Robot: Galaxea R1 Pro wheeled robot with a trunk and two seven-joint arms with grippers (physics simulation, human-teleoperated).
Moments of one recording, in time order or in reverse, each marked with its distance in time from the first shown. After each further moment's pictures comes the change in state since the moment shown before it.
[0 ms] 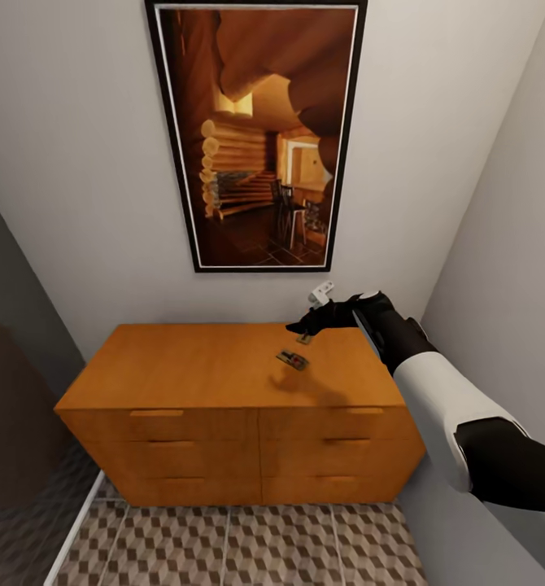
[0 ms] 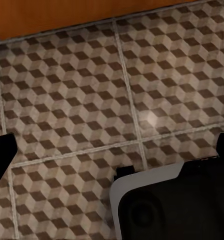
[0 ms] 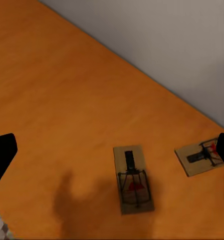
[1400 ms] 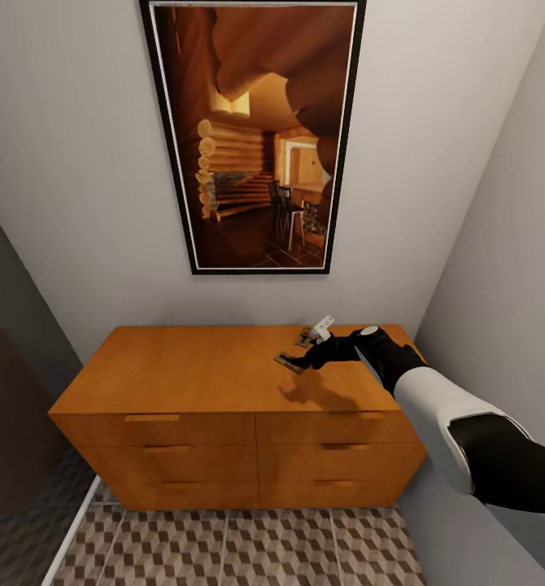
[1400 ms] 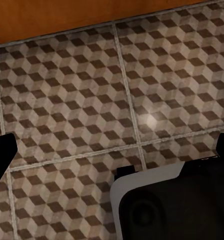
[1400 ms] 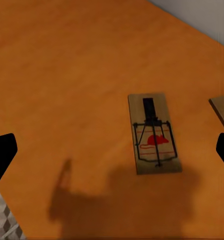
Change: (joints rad) left arm 0.000 0.001 0.000 0.000 0.000 0.001 0.000; right arm 0.009 -0.008 0.000 0.324 -0.001 -0.261 -0.001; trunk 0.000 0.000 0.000
